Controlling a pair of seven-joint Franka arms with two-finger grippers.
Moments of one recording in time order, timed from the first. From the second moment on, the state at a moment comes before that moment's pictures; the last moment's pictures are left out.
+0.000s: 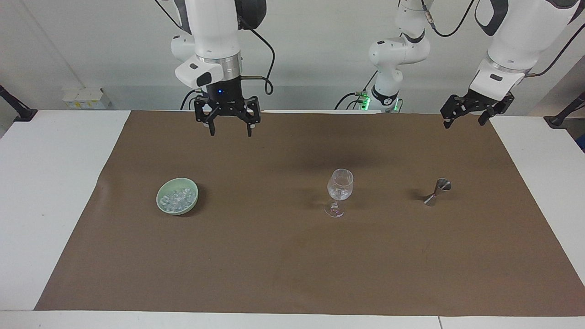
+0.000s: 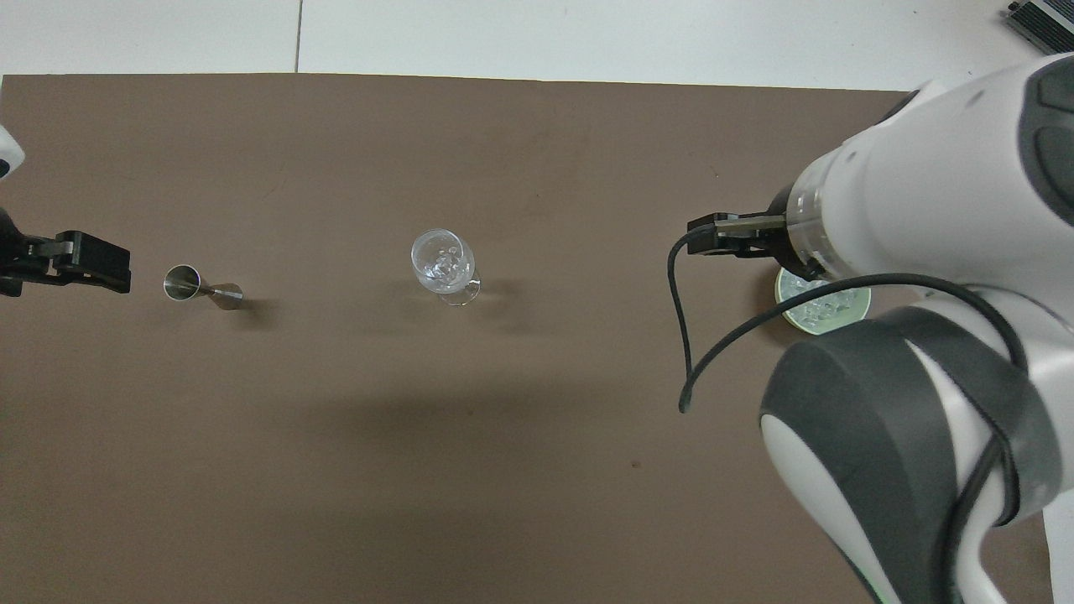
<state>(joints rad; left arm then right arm) 0.10 0.00 -0.20 -1.54 0.06 1.49 -0.09 -0.02 0.07 0.37 -1.51 -0.12 1.70 0.36</state>
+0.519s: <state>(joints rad) 0.03 0.00 -0.12 -1.55 0.06 1.49 -0.07 -0.13 0.03 0.35 -1.51 -0.08 1.59 0.24</state>
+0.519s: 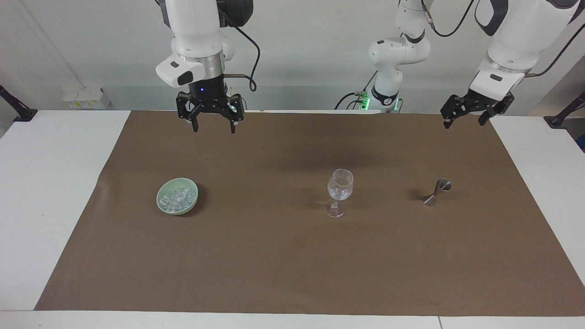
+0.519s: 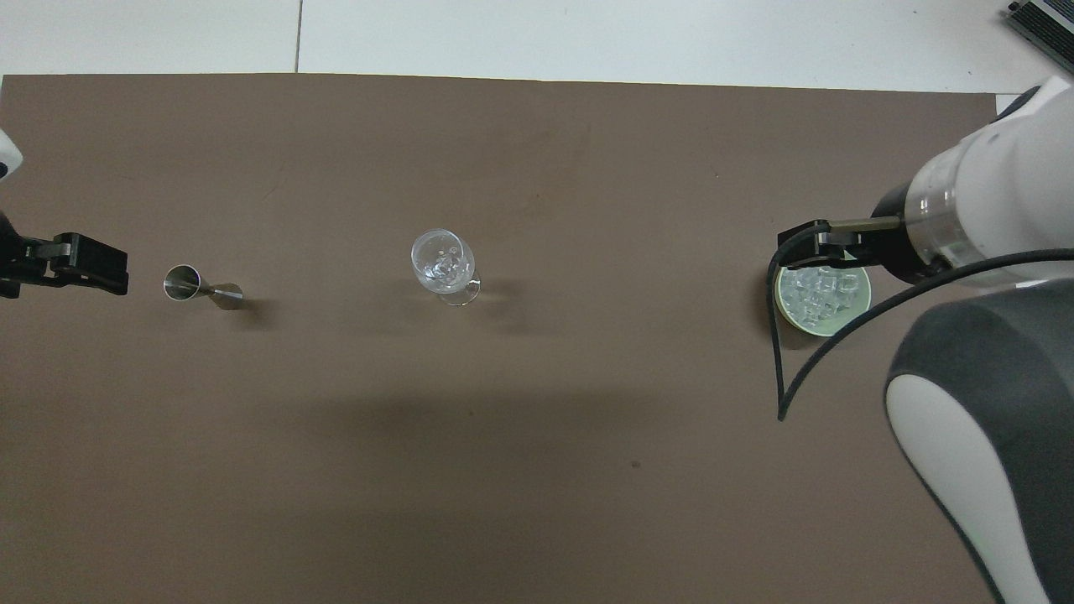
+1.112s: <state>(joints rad) 0.03 0.00 -0.12 -1.56 0.01 1.49 -0.04 -0.06 -0.04 0.17 -1.51 -0.04 1.48 0.13</state>
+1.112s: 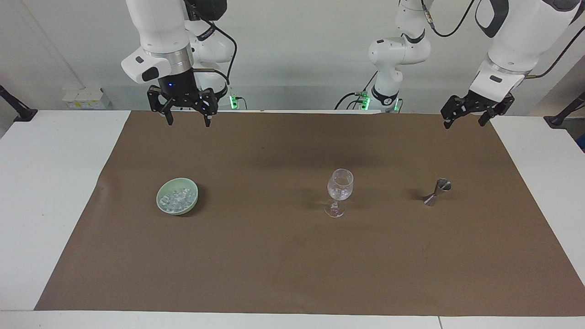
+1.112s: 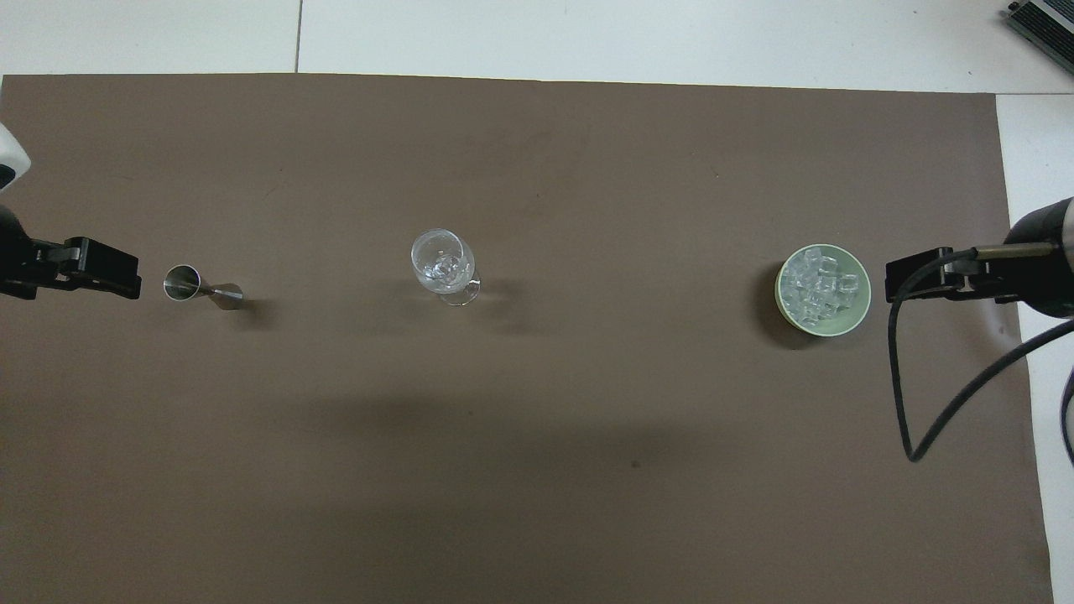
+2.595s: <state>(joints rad) 0.03 0.00 -0.14 -1.56 -0.03 1.49 -0.04 0.03 -0.07 0.06 -1.60 -0.02 1.49 0.13</state>
